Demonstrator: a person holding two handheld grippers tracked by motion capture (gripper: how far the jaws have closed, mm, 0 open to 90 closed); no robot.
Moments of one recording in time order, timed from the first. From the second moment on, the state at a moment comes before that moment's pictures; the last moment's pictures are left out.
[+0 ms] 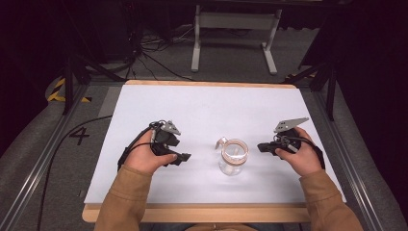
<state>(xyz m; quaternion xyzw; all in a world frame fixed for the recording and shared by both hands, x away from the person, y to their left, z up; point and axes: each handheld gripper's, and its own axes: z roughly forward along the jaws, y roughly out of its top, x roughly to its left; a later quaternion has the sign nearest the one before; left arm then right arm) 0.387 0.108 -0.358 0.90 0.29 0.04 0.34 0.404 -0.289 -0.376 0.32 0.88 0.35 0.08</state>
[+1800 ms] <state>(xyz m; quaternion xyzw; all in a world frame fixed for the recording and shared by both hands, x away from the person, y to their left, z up) 0.389 0.104 -0.358 0.89 0.29 0.04 0.35 0.389 -0.236 -0.400 0.25 0.92 0.30 0.04</state>
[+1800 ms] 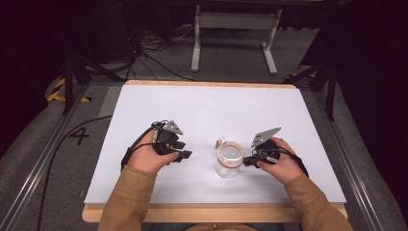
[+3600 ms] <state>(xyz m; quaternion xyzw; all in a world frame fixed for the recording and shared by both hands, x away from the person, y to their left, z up) 0.424 0.036 -0.416 0.87 0.23 0.05 0.43 0.372 -0.274 -0.389 0.29 0.90 0.34 0.05</state>
